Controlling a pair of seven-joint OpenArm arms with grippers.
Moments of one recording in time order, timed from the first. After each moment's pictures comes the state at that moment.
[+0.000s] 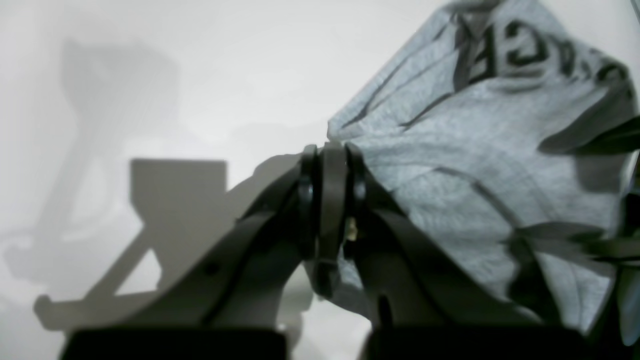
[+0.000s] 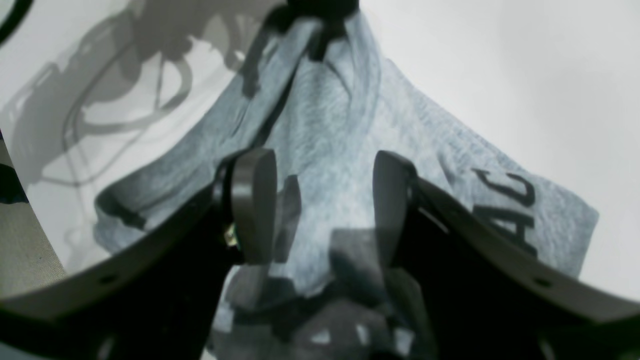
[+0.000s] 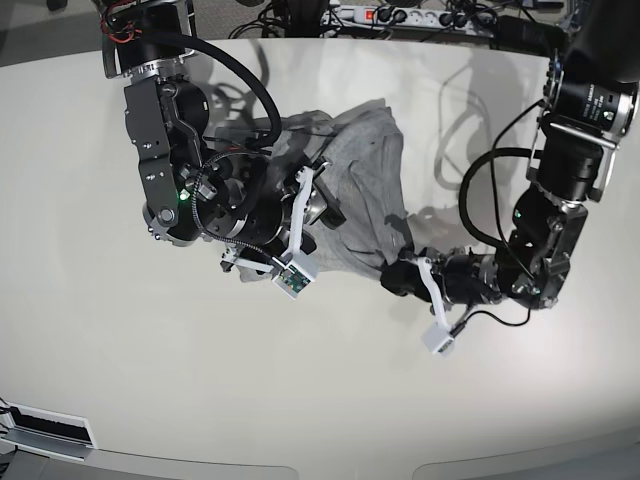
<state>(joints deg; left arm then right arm) -27.8 -19.6 20.4 47.3 -42.8 -43.7 43.0 3.0 0.1 -11.8 90.0 15.2 39.0 -52.8</state>
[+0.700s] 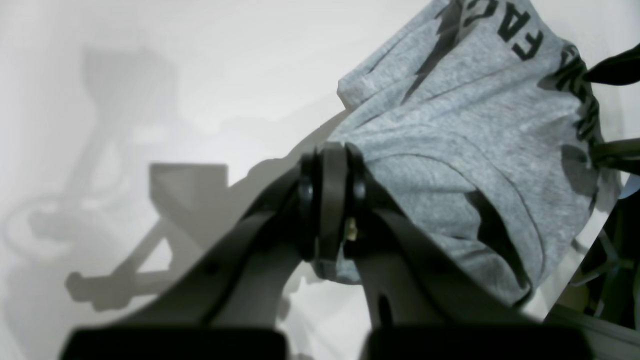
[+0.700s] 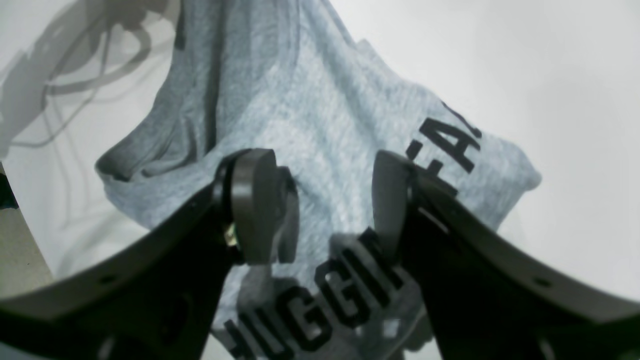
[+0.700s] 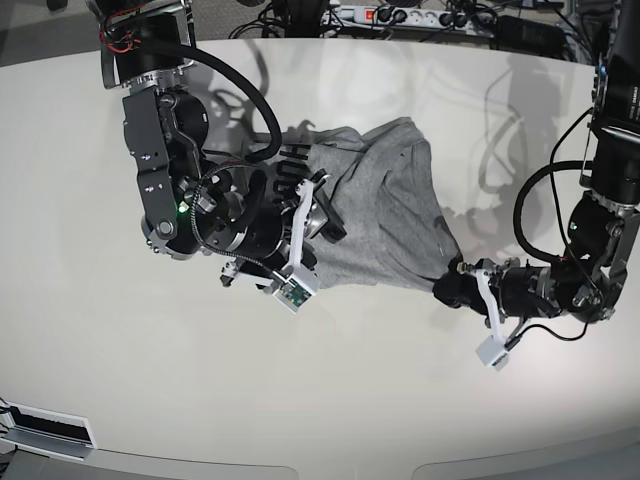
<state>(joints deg) -27.9 -28.4 20.4 54.0 -50.7 -43.8 50.9 5.0 0.1 -11.8 90.0 15.0 39.0 -52.8</state>
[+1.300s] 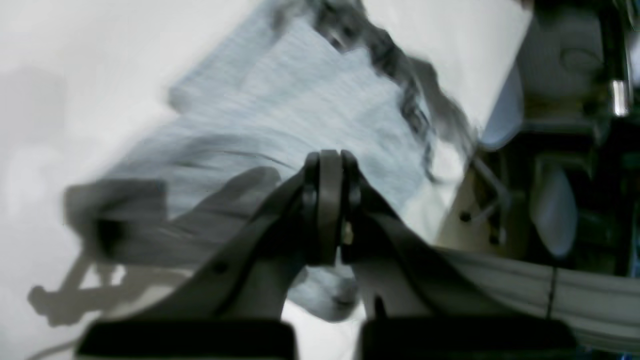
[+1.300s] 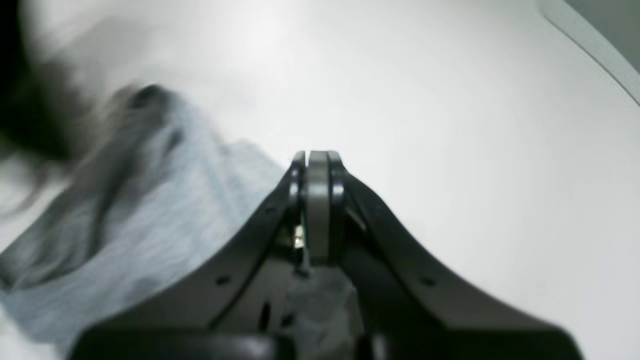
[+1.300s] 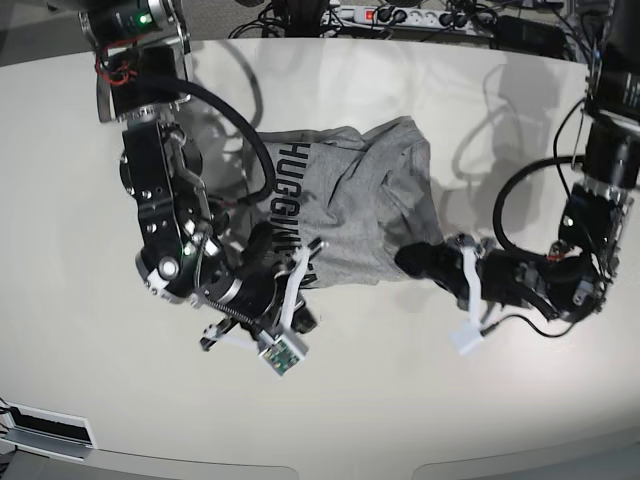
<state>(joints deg) -21.6 -27.9 20.4 69.4 -72.4 -43.8 73.2 13.7 0.2 -11.9 86.4 3.5 31.3 -41.6</state>
